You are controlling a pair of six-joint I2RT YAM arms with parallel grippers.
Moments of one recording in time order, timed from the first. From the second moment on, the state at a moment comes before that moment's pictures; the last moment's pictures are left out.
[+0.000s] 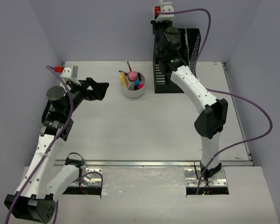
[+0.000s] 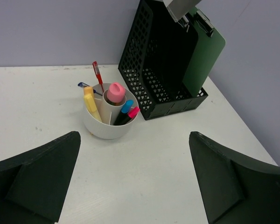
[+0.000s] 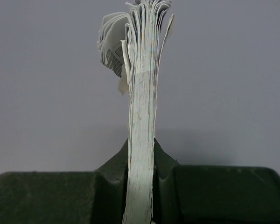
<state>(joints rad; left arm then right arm) -0.11 0.82 0.91 -0.10 0.29 -0.35 0.52 2.02 2.07 0.43 0.48 -0.32</state>
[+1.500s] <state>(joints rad) -0.11 0.80 0.82 -0.08 0.28 -0.35 0.40 2.00 1.76 0.58 0.55 -0.01</state>
